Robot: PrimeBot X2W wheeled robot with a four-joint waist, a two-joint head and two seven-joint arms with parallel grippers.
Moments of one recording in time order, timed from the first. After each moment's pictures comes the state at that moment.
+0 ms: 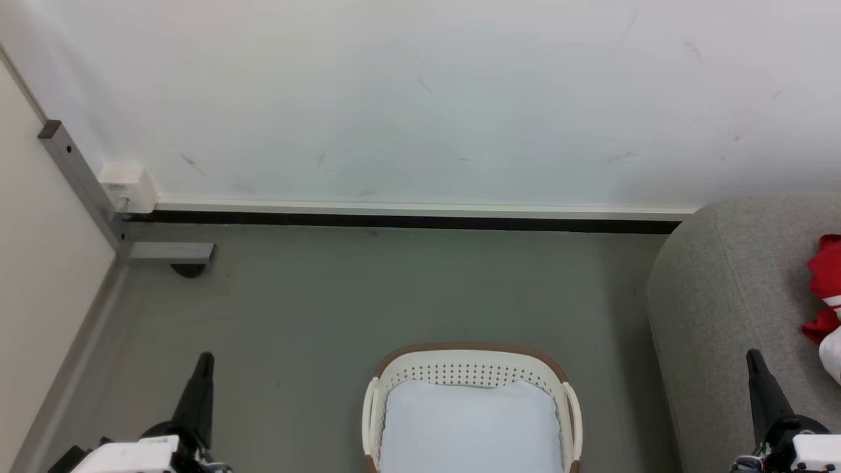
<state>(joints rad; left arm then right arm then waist) -0.10 0.05 0.11 0.25 -1.61 -0.13 0.11 -0.10 -0.05 -0.11 0.24 1.61 0.13 0.11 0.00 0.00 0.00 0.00</state>
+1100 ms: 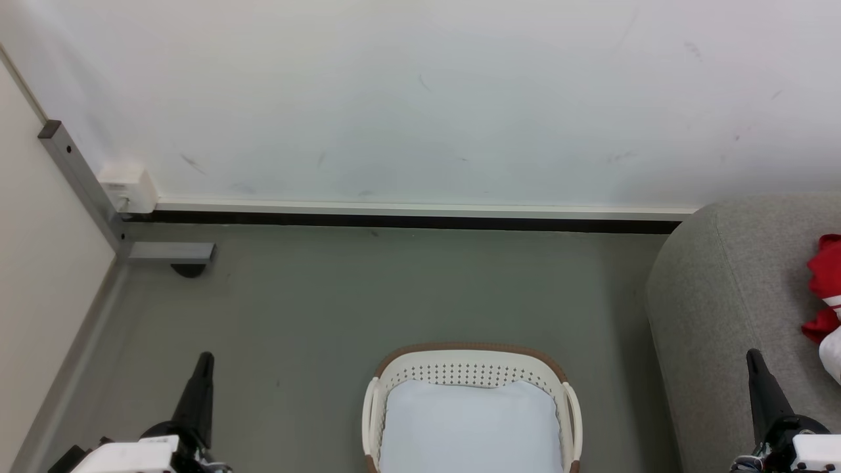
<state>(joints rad) -0.10 0.05 0.11 0.25 -1.61 -0.13 0.11 -0.10 -0.05 -0.11 0.24 1.61 0.13 0.11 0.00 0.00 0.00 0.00</state>
